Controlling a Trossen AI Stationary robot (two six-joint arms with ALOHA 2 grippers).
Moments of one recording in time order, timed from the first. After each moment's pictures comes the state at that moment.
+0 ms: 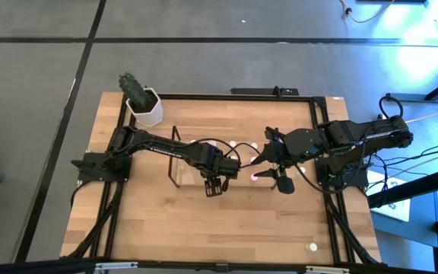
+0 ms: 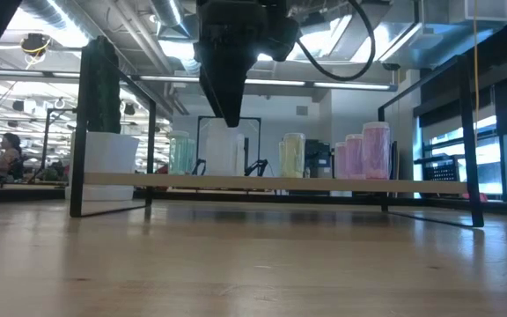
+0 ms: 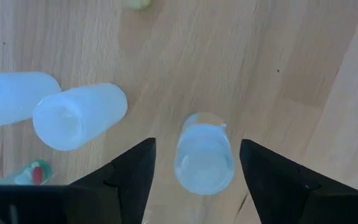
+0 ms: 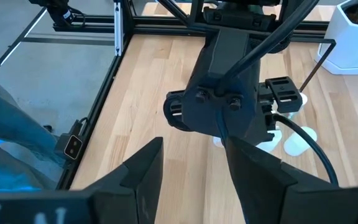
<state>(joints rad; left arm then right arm) -0.14 2.03 1.78 -1.19 -0.13 -0.37 0.26 1.29 1.45 -0.77 0.02 0.13</state>
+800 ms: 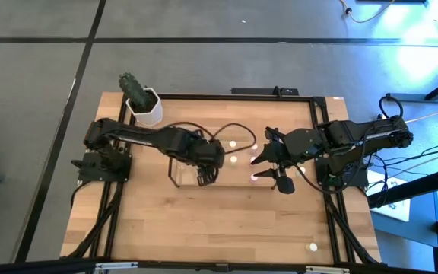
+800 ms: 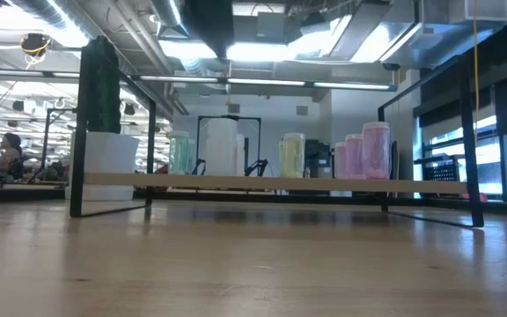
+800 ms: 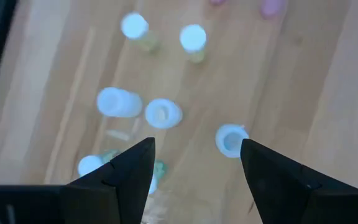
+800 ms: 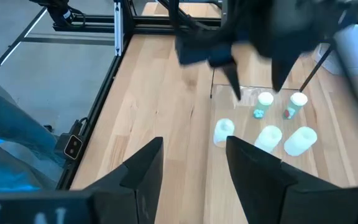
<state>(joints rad) -0.15 1.79 1.79 -1.22 -0.29 -0.41 0.26 1.29 1.45 -0.77 0.03 0.12</state>
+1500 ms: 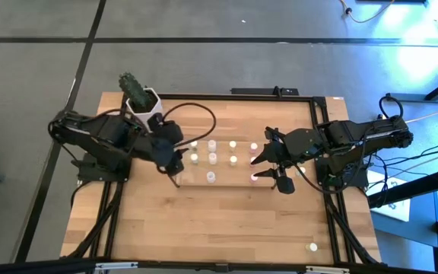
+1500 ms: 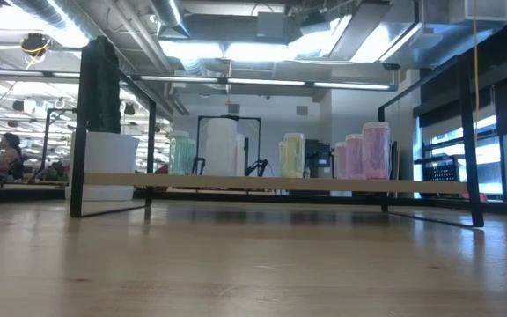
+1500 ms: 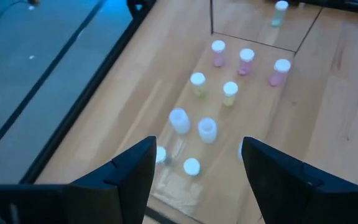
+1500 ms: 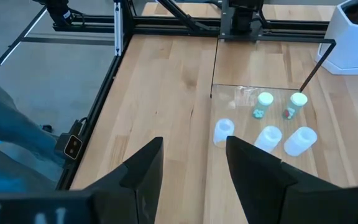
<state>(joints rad) -0.31 1.43 1.79 -1.35 -0.60 -0.58 0.26 1.29 1.45 -0.77 0.03 0.12</state>
